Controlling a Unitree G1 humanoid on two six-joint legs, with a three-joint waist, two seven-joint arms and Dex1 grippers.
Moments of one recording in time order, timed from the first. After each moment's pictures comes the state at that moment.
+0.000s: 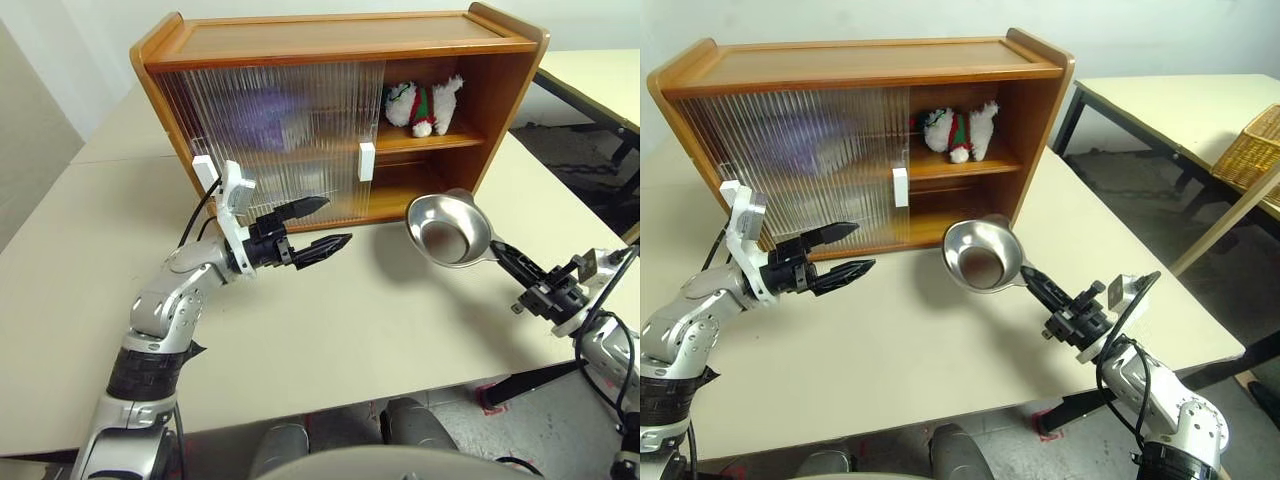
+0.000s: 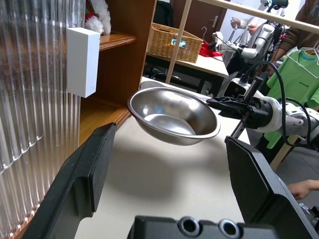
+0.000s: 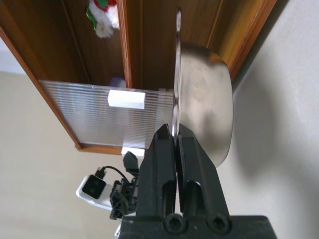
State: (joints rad) left arm -0.27 0.48 0.01 -0.22 -0.62 0.46 -0.92; right arm -0.01 -0.41 -0.60 0.13 1.93 1.10 0.00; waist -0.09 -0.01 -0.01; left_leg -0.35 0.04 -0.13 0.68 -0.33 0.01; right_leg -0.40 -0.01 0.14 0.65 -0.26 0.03
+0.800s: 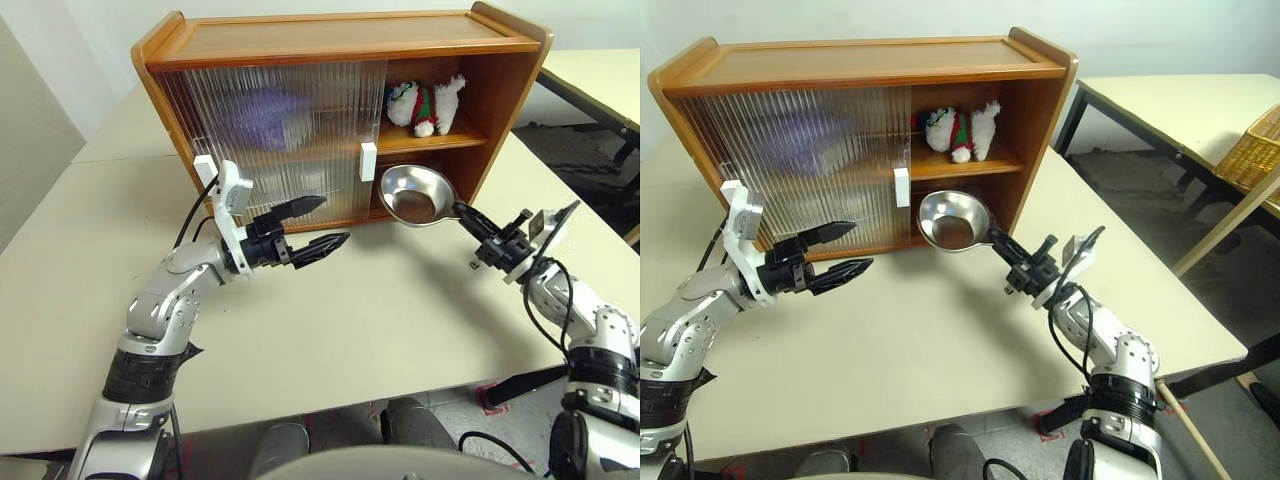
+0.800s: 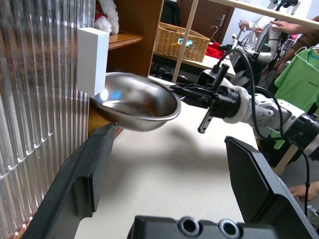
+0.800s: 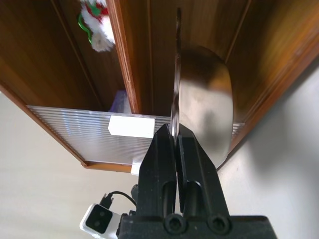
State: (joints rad) left arm -0.25 0.49 0.02 -0.24 -0.62 0.46 -0.90; right arm -0.34 -0.34 -0.48 0.38 1.74 1.01 0.06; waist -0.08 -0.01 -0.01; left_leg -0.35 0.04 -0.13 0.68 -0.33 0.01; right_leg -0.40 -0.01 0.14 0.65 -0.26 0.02
